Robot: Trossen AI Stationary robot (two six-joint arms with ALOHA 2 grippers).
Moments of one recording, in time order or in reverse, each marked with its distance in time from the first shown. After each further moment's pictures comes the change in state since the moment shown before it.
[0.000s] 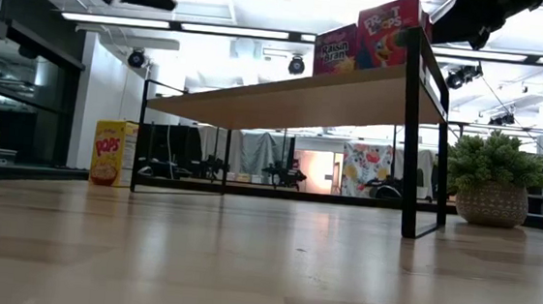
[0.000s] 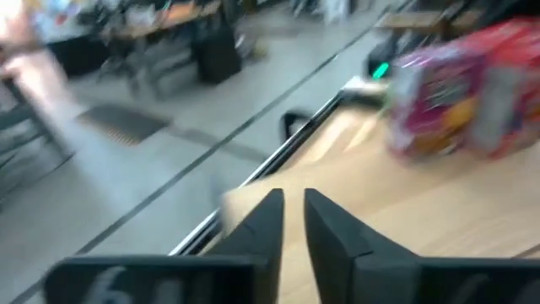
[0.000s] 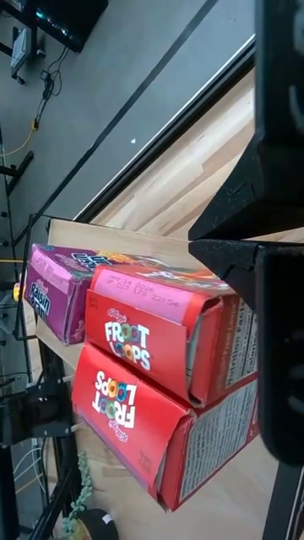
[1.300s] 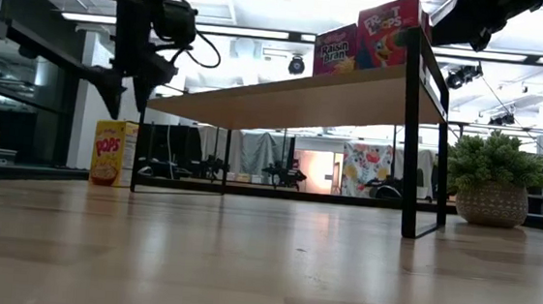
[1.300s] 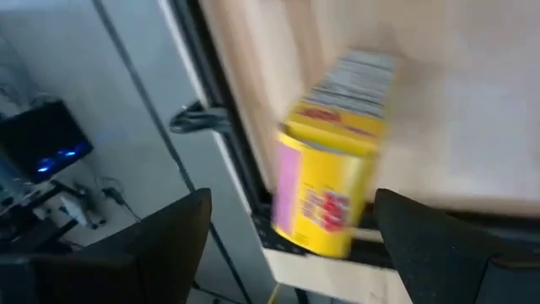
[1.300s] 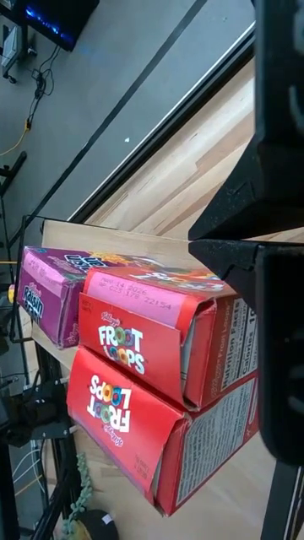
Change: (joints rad) left arm 0.647 0.683 0.322 -0.623 0.110 1.018; right arm 0.000 0.000 0.000 -0.014 0.000 0.025
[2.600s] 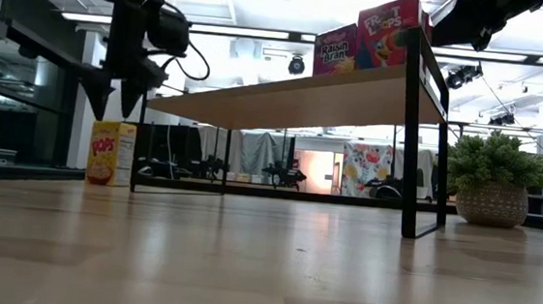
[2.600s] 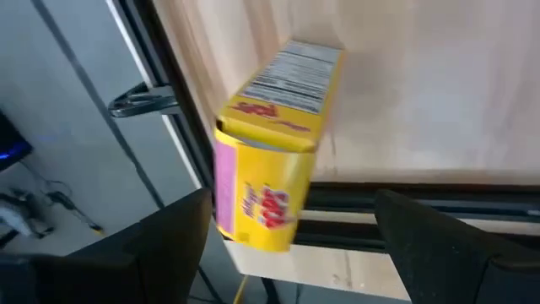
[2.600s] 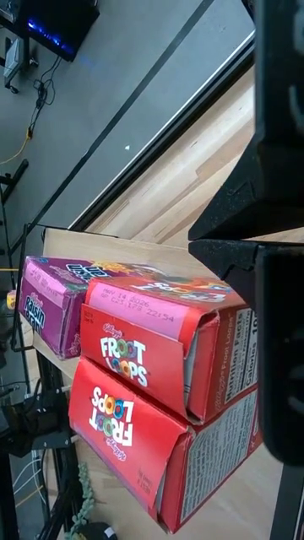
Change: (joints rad) left arm 0.069 0.024 0.008 -0.107 0.068 0.013; right arm 0.000 0.000 0.000 0.000 0.023 0.000
